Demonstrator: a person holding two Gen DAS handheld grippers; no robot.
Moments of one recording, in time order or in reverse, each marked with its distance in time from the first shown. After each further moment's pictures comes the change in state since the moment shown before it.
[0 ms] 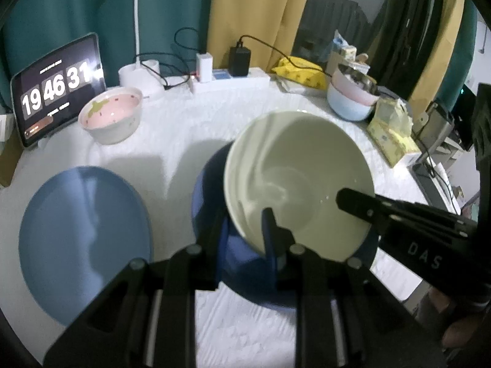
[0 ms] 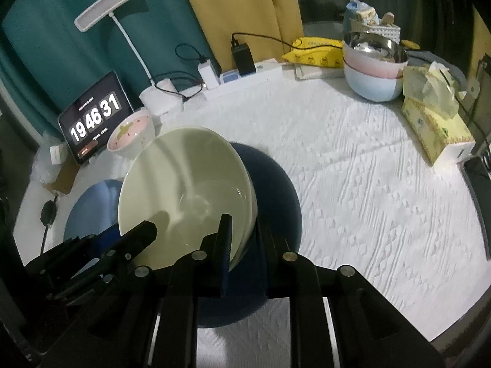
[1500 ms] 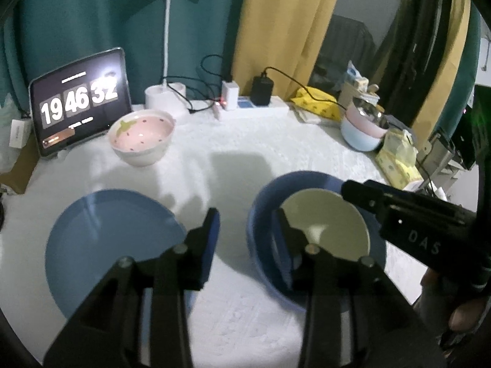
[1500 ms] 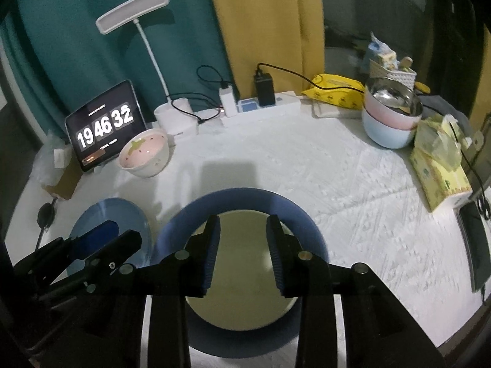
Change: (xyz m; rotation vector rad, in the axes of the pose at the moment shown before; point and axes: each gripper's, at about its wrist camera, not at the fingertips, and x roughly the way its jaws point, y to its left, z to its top) left arm -0.033 0.044 0.020 -0.044 -0.099 0.011; right arm -0.010 0.044 0.034 -0.112 -0.099 -0.029
